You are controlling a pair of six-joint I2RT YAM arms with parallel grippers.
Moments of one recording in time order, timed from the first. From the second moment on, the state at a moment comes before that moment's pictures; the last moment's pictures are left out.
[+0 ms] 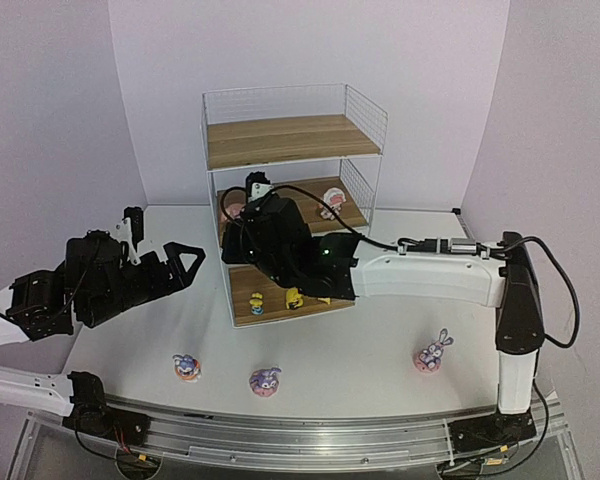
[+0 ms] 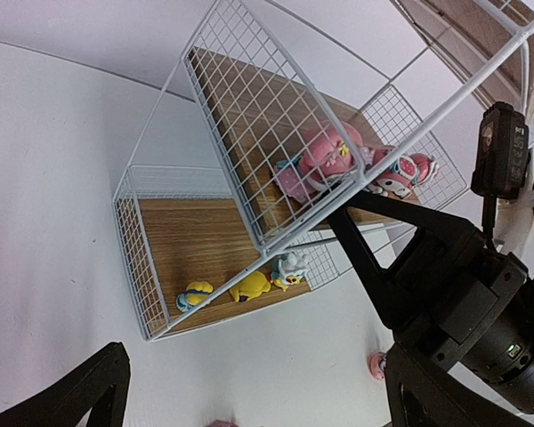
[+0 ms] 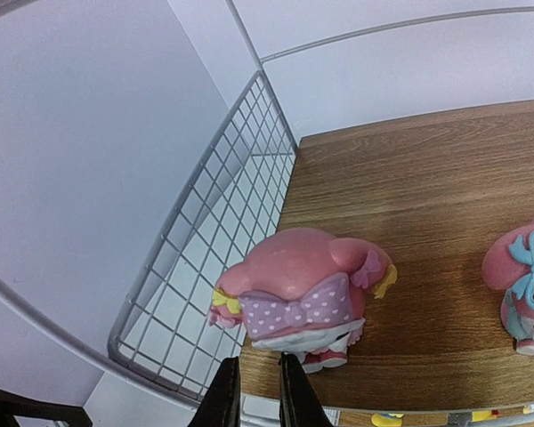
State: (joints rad) left arm -1.09 0.75 0.77 -0.41 -0.52 -0.89; right arm 1.20 2.03 1.78 -0.06 0.54 0.60
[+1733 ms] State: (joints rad) left arm -1.09 0.74 0.65 -0.54 -0.37 -0.99; right arm 0.86 1.10 0.72 -0.95 0.38 1.36
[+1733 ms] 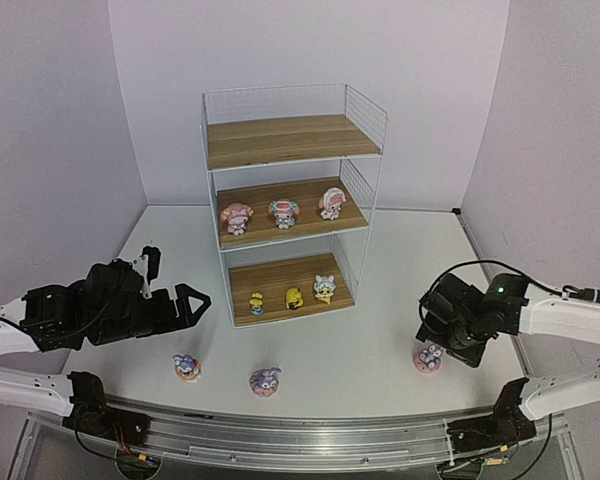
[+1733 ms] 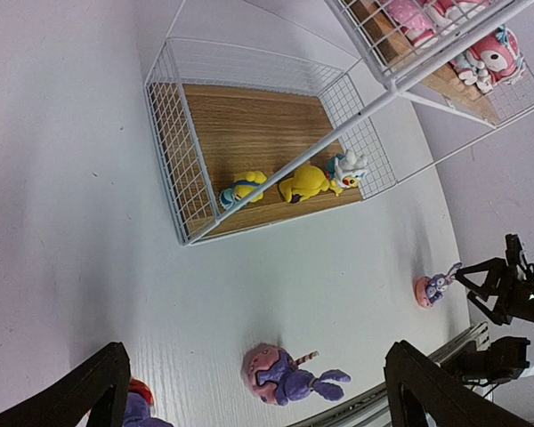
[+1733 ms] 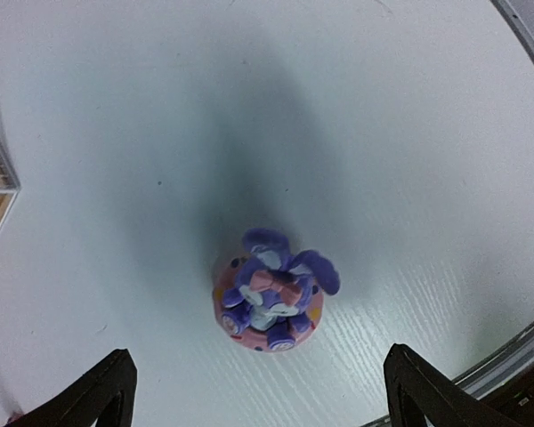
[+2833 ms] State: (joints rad) left arm -1.09 0.76 0.64 -0.50 -0.36 -1.00; right arm 0.84 1.40 0.69 -0.76 0.58 1.52
